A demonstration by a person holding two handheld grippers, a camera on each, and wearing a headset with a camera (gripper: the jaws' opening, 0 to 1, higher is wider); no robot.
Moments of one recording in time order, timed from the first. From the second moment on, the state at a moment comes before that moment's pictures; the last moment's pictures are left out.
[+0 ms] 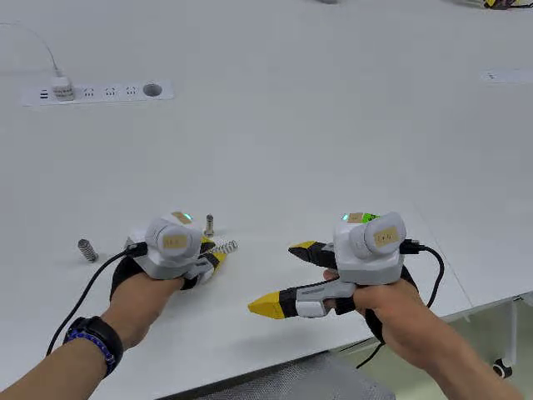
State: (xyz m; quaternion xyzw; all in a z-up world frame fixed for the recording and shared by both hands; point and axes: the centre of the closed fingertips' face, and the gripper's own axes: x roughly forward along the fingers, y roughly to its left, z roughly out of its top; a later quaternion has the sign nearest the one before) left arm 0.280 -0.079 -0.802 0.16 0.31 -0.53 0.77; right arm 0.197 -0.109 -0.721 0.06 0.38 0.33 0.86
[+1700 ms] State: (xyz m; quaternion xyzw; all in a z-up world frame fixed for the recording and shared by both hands) left arm 0.259 0.061 -0.761 0.15 0.30 -0.46 0.82; right arm 0.201 -0.052 -0.721 0.07 0.38 0.37 0.84
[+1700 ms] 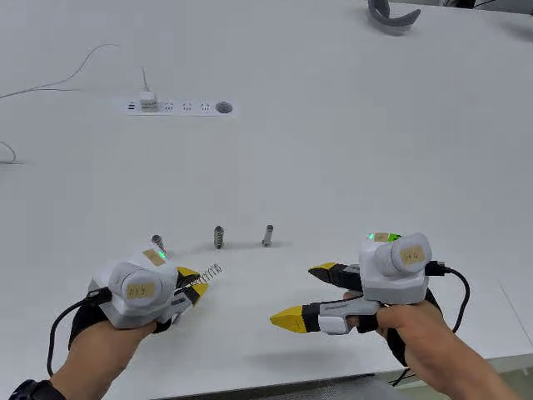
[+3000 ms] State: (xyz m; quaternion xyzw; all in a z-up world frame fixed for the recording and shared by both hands) left arm 0.226 0.100 -0.715 0.15 0.27 -0.47 0.83; right arm 0.228 0.056 -0.701 0.18 0.36 0.46 0.79
